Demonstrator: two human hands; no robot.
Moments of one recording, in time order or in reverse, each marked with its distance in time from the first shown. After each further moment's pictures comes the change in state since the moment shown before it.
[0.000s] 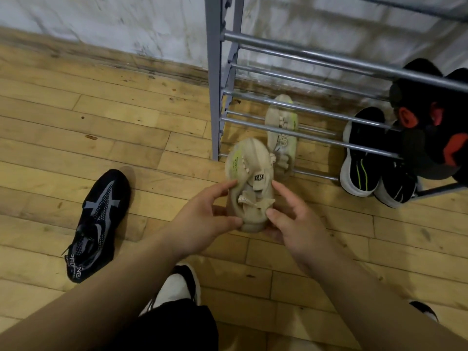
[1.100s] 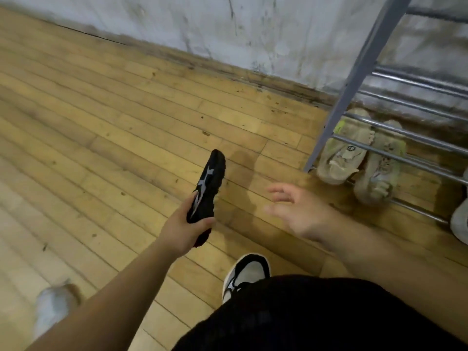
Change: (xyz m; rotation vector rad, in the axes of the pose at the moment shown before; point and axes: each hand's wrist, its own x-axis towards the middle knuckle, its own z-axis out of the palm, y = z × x) left_hand -0.131 -0.089 -0.140 0.129 0.625 -0.281; right_hand 0.008 -0.062 0.142 -0.677 -0.466 -0.062
